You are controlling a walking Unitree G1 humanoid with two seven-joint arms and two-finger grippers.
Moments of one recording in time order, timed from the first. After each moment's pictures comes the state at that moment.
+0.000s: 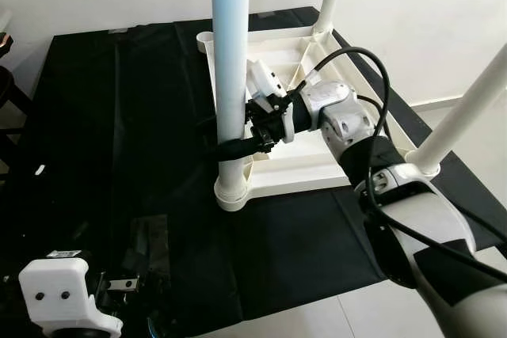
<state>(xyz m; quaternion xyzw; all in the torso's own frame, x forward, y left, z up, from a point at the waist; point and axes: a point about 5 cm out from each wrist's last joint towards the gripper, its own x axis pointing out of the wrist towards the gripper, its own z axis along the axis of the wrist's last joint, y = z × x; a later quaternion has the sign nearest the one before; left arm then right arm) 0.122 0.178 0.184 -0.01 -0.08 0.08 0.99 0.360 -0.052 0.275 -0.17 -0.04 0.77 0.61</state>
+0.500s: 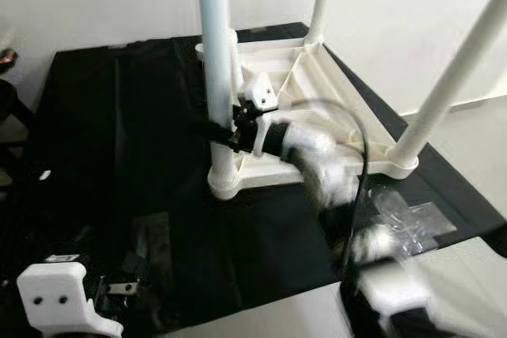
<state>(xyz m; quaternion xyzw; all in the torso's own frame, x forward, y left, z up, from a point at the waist) 0.124 0.176 0.185 -0.02 -0.09 0.07 0.99 0.343 -0.036 0.216 -0.03 -0.09 0.38 0.92</state>
